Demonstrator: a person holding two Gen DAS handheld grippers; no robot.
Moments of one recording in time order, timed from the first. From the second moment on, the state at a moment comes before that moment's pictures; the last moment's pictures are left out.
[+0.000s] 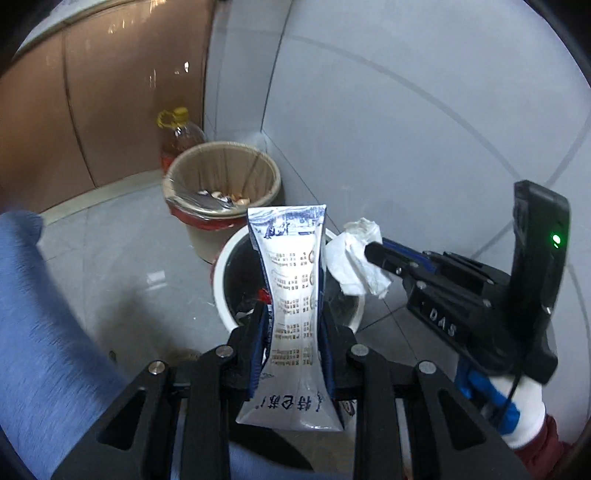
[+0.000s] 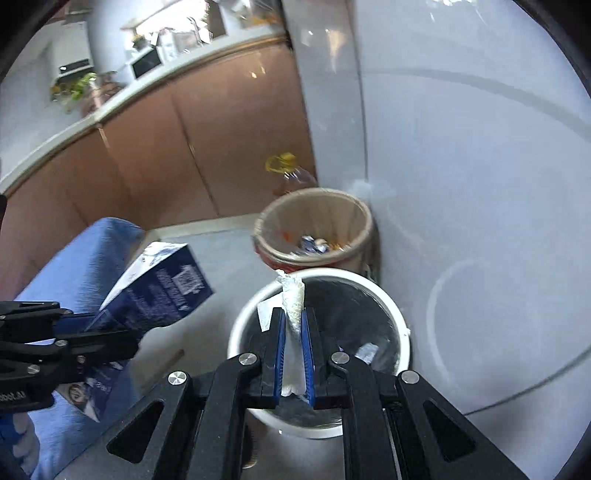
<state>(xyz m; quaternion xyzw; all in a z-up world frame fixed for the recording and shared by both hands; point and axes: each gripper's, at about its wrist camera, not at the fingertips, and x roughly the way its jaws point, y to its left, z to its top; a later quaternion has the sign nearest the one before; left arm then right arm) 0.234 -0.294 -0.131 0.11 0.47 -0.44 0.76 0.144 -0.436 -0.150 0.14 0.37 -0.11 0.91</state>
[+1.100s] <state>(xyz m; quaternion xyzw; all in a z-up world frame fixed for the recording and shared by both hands) 0.221 -0.196 -0.032 -0.02 0.38 -0.38 0.84 0.117 -0.405 -0.108 0.13 0.34 -0.14 0.92</state>
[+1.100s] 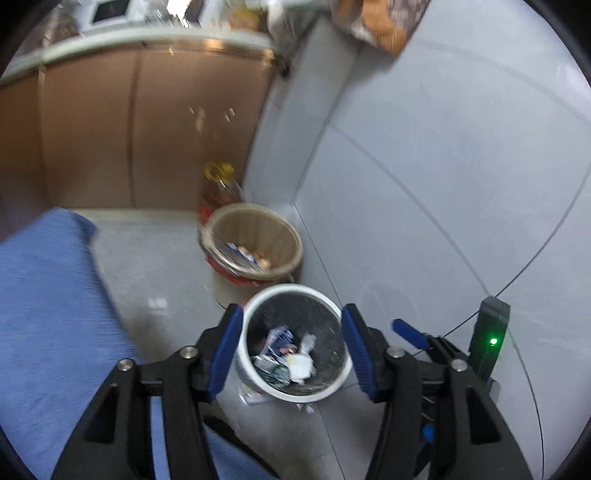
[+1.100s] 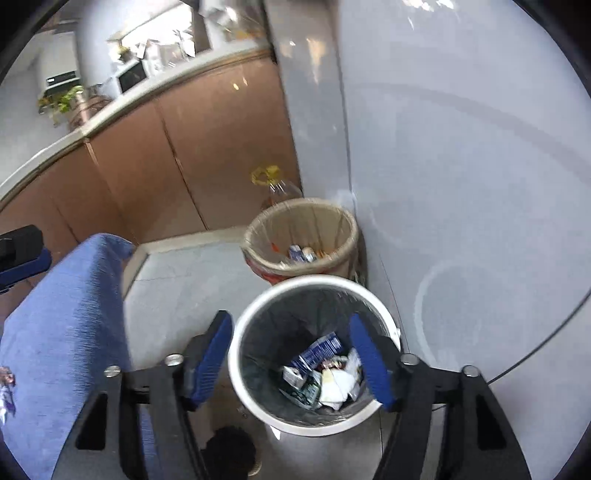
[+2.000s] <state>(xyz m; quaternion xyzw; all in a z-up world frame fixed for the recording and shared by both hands) 0.097 0.102 0.009 -0.07 0.27 -0.18 0.95 0.065 -0.213 0.039 0.05 0.20 0.05 0.98</state>
